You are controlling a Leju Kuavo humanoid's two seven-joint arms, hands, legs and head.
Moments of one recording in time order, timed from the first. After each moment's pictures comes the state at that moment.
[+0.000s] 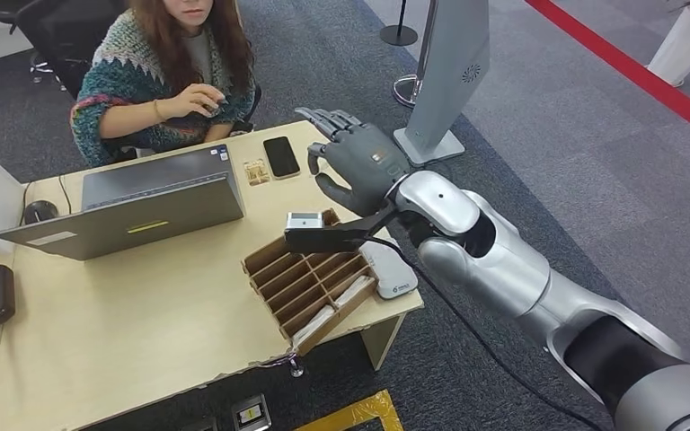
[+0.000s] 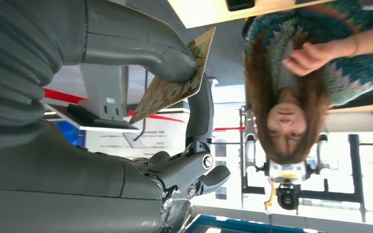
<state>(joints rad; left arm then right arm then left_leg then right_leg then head) -0.18 0.00 -1.19 -0.24 0.80 0.61 -0.13 -0.63 -0.55 0.61 -1.86 0.88 0.08 0.23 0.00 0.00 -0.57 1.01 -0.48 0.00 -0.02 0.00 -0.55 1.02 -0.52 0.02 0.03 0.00</state>
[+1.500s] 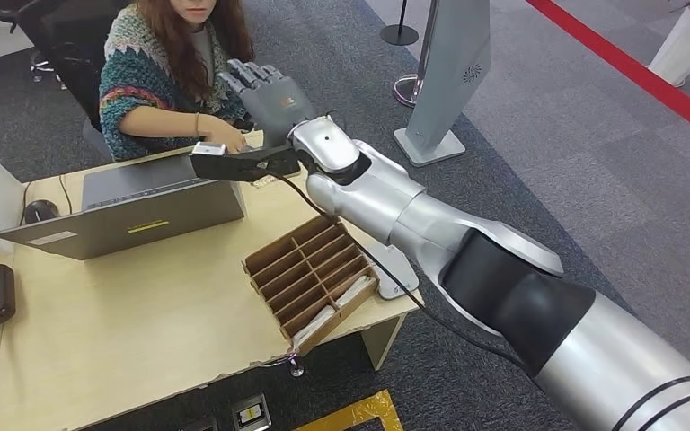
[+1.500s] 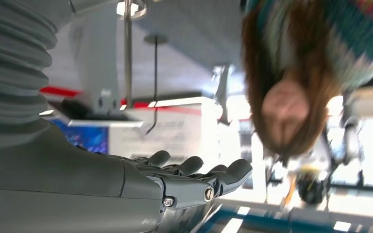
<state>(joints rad) -0.19 0.00 -1.21 -0.24 0.76 0.62 -0.09 -1.12 -0.14 0.92 -0.90 0.89 -0.34 0.21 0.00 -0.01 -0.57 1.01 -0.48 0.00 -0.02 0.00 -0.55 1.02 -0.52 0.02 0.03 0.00</state>
